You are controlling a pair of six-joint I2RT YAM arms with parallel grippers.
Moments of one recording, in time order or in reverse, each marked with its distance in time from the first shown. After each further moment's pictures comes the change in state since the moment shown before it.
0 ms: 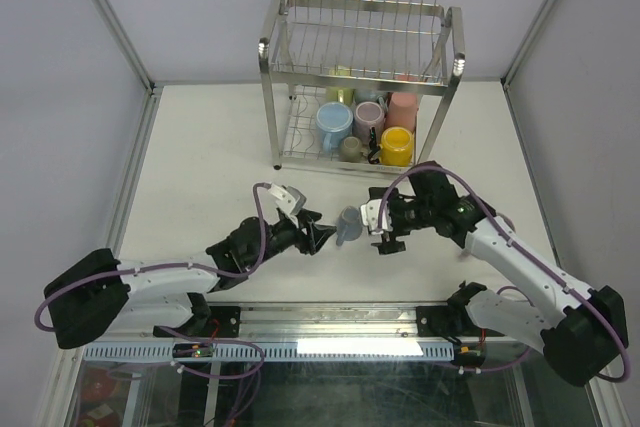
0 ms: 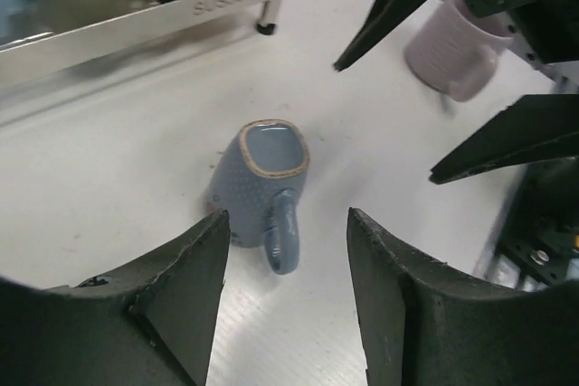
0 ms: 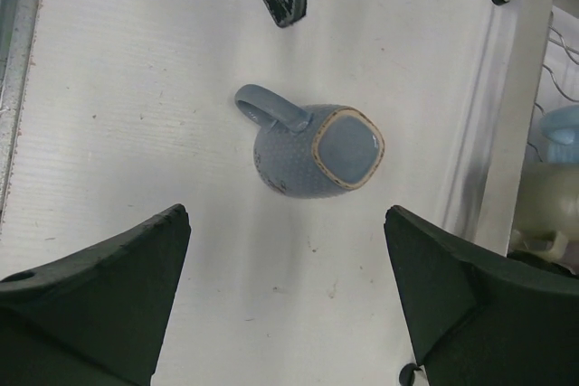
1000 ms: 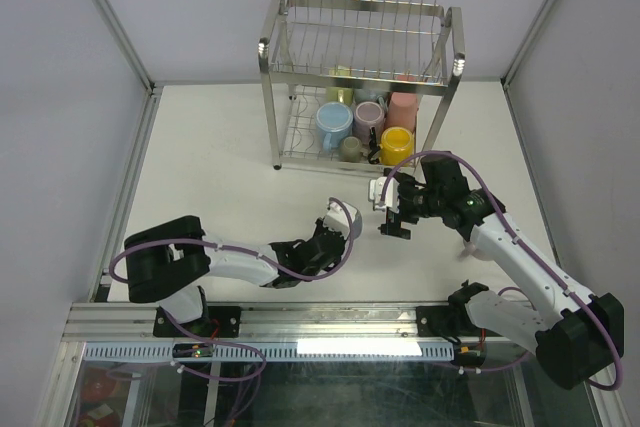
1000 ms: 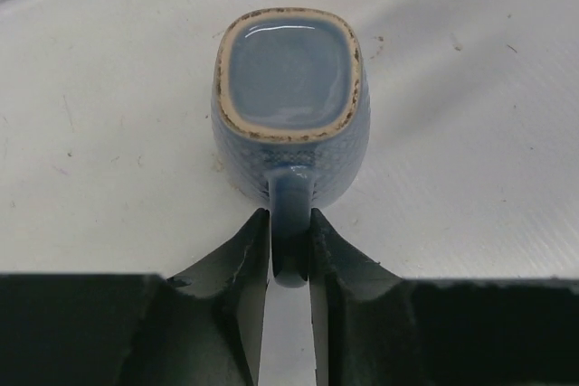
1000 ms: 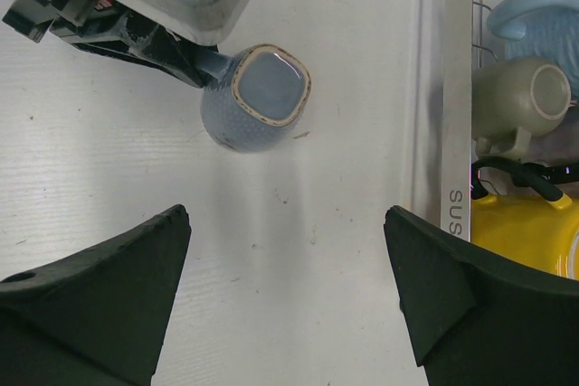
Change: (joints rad) left arm -0.301 0.441 0.332 -0.359 -0.619 -0.032; right arm -0.122 0.000 0.056 -0.002 0.070 0.144
